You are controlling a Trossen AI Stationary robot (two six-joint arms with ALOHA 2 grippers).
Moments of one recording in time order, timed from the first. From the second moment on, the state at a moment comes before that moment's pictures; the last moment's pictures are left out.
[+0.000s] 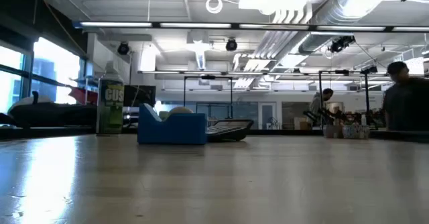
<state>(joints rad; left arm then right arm) -0.40 1.28 0.76 1.26 -0.52 0.43 0.46 1.08 0.75 0.32 0.61 -0.04</state>
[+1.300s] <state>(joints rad) -0.53 0.85 0.65 0.25 -0.69 0.10 0.28 1.77 1.13 0.32 0.56 -0.13</state>
